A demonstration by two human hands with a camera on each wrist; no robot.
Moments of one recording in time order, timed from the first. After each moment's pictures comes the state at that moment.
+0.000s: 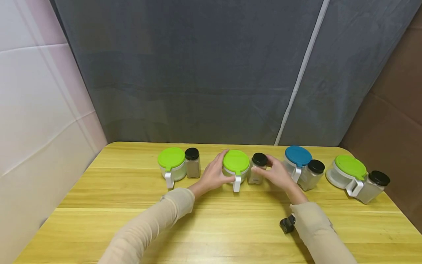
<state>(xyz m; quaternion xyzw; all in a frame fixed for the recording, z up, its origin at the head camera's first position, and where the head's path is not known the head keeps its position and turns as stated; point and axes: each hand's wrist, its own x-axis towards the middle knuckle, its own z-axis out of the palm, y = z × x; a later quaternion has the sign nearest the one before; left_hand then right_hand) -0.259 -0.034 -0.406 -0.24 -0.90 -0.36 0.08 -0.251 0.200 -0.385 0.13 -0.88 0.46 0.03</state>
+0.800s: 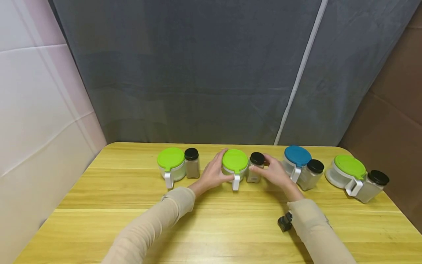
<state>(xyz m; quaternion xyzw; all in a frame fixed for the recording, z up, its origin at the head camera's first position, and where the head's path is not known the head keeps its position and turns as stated) -0.265 -0.033 -0.409 -0.24 -0.90 -0.36 0.08 -0.259 0.197 -0.388 0.12 -0.88 0.46 0.02</state>
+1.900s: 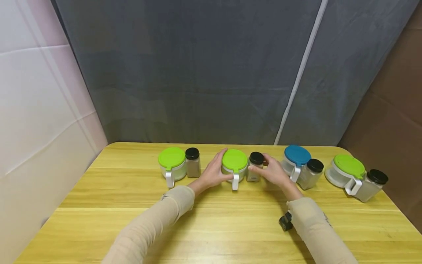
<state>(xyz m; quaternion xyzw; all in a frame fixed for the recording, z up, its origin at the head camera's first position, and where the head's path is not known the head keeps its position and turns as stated) -0.268 -0.038 -0.411 -0.25 -0.89 -0.38 0.06 -0.257 0.192 -0.386 0.12 -0.89 0.44 0.01</state>
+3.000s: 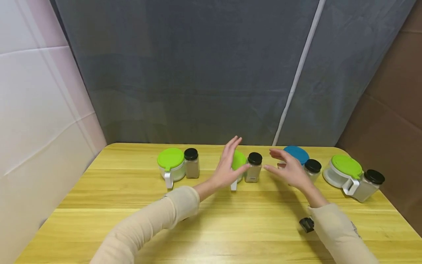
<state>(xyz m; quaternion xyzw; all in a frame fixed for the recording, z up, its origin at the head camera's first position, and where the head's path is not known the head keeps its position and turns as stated) -0.233 0.001 -0.361 -0.32 -0.80 -0.49 0.16 -0.227 0.231 -0.350 0.18 -0.89 0.41 0.08</state>
